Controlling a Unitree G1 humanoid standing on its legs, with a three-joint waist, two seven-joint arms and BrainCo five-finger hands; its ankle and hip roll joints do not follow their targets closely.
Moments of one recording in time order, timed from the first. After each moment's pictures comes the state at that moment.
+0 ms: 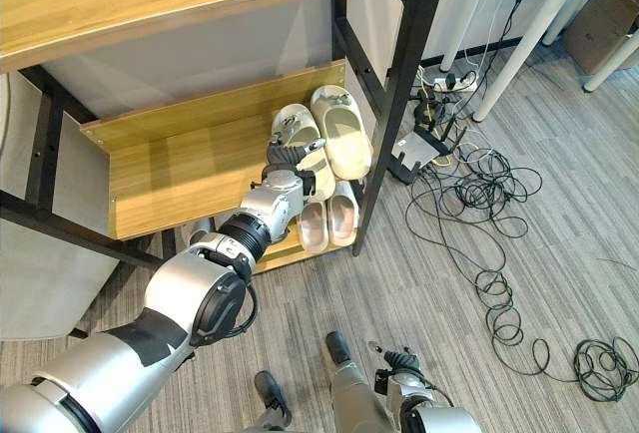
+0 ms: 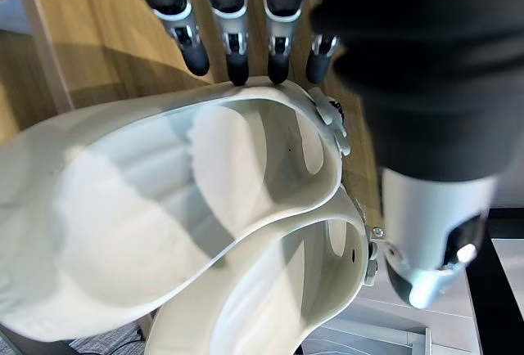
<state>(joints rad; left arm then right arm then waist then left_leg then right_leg) -1.20 -0.16 0.04 1.20 -0.17 0.14 0.60 -0.32 -0.08 -0.07 1.44 0.17 -0.09 -0.31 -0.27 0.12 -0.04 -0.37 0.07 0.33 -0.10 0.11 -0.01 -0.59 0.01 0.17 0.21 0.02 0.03</state>
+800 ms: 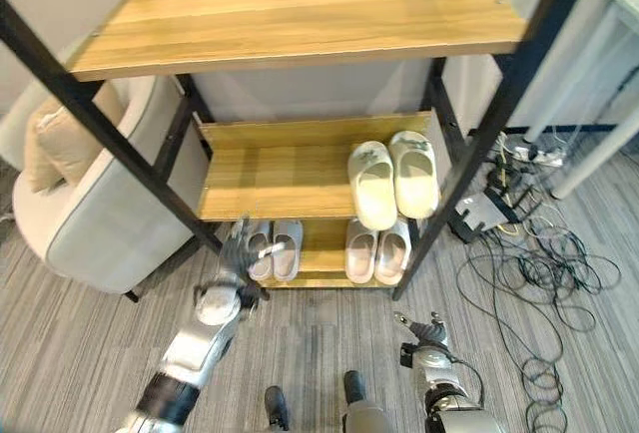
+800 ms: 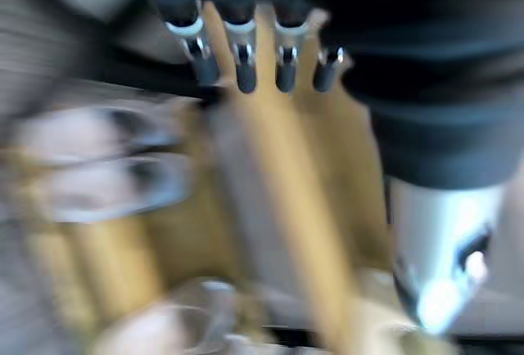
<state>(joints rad) -0.03 0.10 -0.26 0.08 0.00 0.35 0.21 -0.24 -0.20 -0.04 1.20 0.15 -0.10 -0.33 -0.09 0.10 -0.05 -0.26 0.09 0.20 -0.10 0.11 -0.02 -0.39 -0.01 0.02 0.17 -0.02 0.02</state>
